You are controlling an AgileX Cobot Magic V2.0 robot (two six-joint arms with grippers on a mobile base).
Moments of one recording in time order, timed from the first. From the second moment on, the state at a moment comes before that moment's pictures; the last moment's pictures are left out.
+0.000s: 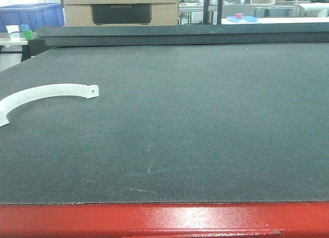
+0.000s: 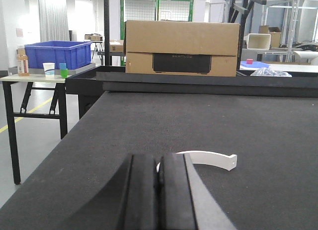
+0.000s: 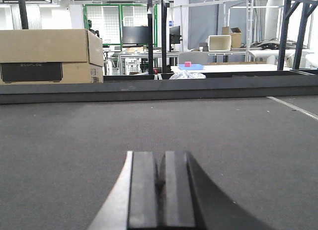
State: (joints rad) left arm -0.01 0.00 0.00 -0.09 -0.03 0.08; right arm -0.15 0.00 0.00 0.20 -0.05 -0.13
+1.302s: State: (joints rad) left arm -0.01 0.04 -0.26 -0.11 0.13 0.08; right arm -0.15 0.00 0.00 0.20 -0.05 -0.13
